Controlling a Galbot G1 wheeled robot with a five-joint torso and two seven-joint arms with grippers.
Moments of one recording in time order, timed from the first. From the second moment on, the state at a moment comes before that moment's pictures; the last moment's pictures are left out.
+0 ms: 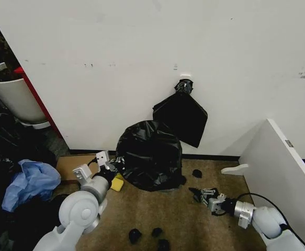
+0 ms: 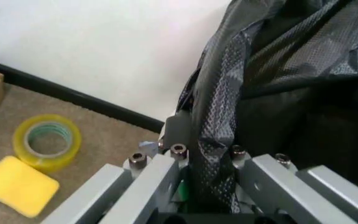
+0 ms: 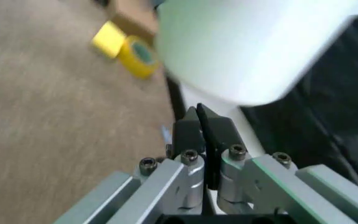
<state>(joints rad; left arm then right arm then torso) 1.30 -1.13 -0.33 -2.15 -1.01 0.35 -0.40 -1.32 1.05 0.50 1.50 -0.35 0.81 -0.52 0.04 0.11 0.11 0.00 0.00</state>
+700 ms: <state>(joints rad) 1.29 -1.23 -0.21 -1.95 -0.71 0.14 -0.29 -1.54 0.96 0.35 2.06 0.38 0.28 -0.15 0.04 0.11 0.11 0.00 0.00</state>
